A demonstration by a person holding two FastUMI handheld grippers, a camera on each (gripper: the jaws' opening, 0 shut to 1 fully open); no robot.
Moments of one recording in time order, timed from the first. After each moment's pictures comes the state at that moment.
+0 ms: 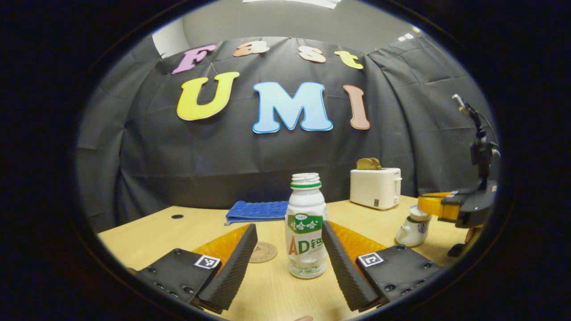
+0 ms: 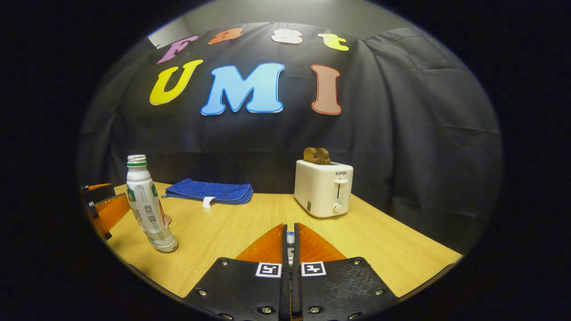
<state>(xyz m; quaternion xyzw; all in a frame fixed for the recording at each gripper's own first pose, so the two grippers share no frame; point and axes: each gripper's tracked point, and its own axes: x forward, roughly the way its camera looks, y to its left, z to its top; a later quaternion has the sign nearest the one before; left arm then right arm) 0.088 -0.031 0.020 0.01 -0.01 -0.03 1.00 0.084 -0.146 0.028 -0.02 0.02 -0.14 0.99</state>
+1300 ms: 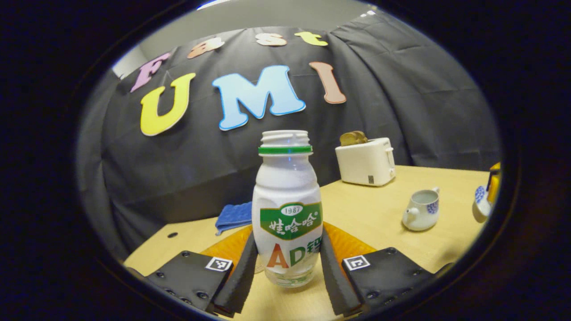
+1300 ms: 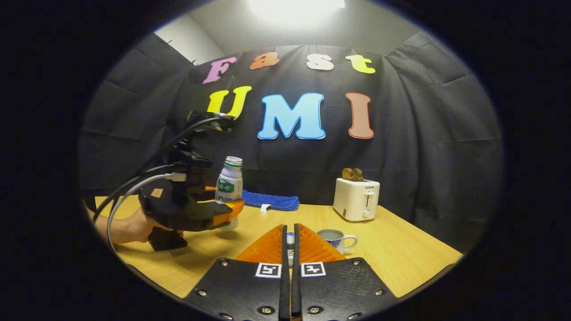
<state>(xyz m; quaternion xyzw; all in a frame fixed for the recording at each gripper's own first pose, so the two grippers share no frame) 0.127 -0.069 0.027 0.16 0.03 -0.07 0.98 -0.045 -0.053 0.037 -0.03 -0.03 0.01 1.00</state>
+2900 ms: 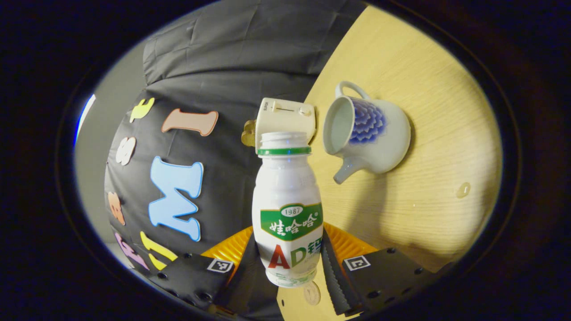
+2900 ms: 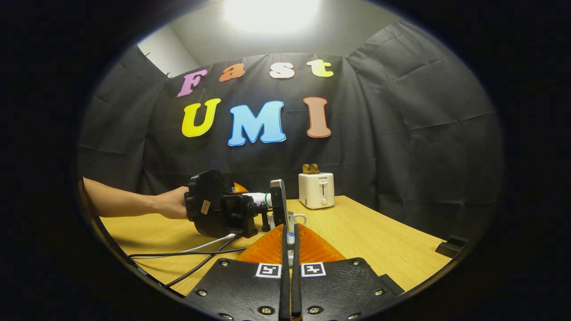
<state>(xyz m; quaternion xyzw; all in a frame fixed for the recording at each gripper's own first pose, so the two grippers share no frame) 0.159 -0.198 -0.018 0.65 0.01 -0.13 0.75 -0.135 -0.134 0.013 0.02 -0.04 -0.08 1.00</state>
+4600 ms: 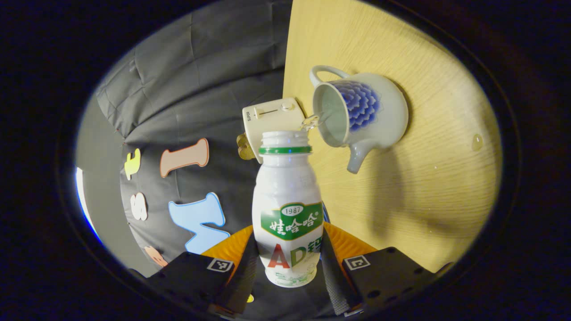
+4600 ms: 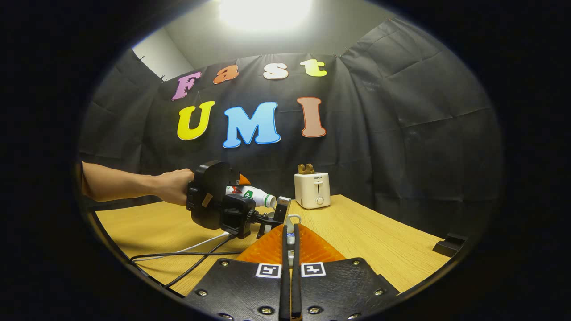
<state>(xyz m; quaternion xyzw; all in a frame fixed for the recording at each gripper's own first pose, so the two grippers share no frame) 0.155 -0.203 -0.009 0.78 -0.02 -0.09 0.61 -0.138 -0.147 0.012 0.04 -0.04 -0.09 0.99</state>
